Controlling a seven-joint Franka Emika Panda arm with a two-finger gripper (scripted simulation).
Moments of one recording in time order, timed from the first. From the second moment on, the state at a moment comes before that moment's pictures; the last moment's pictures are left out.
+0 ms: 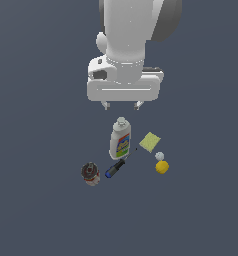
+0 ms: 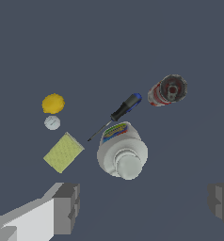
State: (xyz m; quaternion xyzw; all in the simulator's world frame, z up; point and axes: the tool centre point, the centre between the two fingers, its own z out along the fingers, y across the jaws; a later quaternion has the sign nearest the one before) arm -0.012 0.010 0.319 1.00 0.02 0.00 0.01
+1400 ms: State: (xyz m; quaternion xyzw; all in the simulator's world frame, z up) arm 0.022 0.023 0.276 1.00 -0.01 -0.01 0.02
